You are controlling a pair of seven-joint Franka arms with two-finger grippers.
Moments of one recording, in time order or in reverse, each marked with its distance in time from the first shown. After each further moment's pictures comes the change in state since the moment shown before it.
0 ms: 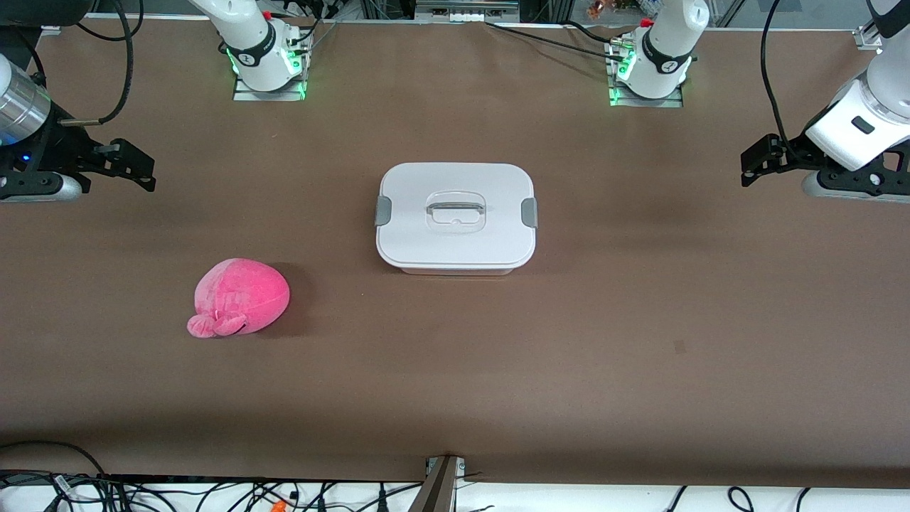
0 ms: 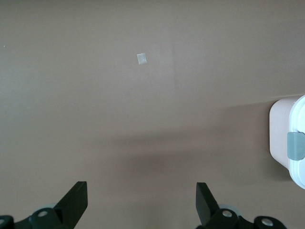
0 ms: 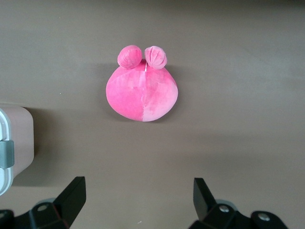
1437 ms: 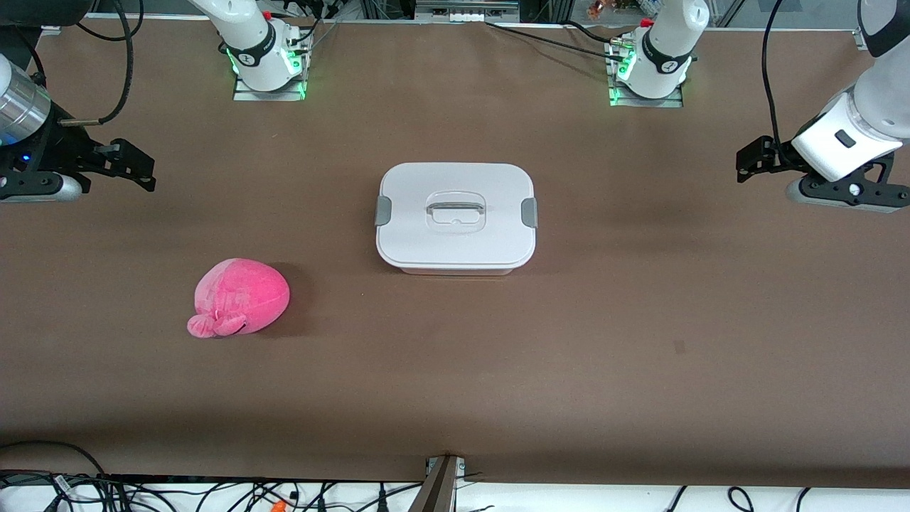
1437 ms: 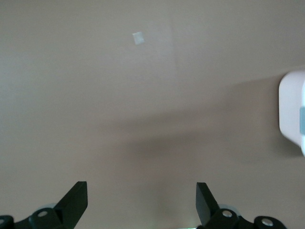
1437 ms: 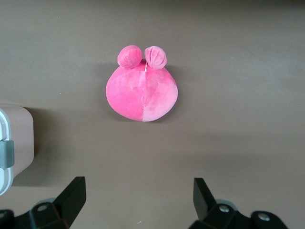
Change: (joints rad) left arm -0.004 0.042 -0.003 0.016 0.019 -0.074 0.111; right arm 0.000 0.000 0.000 0.000 0.000 0.000 0.000
